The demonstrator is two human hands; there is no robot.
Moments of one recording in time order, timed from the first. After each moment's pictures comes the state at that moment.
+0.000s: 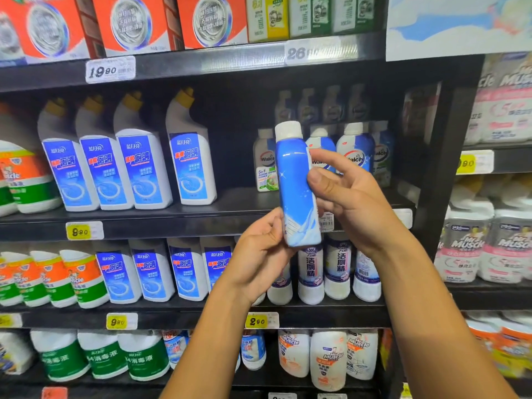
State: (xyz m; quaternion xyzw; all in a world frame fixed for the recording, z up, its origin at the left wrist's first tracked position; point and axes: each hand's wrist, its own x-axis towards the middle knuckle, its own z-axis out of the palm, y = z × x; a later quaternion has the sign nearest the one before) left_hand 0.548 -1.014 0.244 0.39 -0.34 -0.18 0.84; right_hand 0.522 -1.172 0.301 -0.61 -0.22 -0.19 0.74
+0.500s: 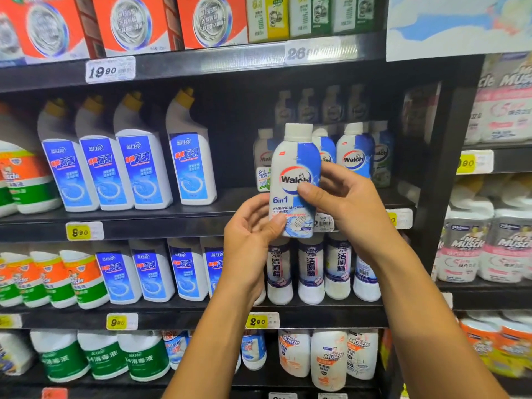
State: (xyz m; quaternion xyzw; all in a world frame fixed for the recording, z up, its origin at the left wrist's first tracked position) left_hand 0.539 -1.012 0.254 0.53 -0.21 0.08 0.82; right_hand 0.513 -1.164 0.295 -0.65 -0.21 -0.25 0.68
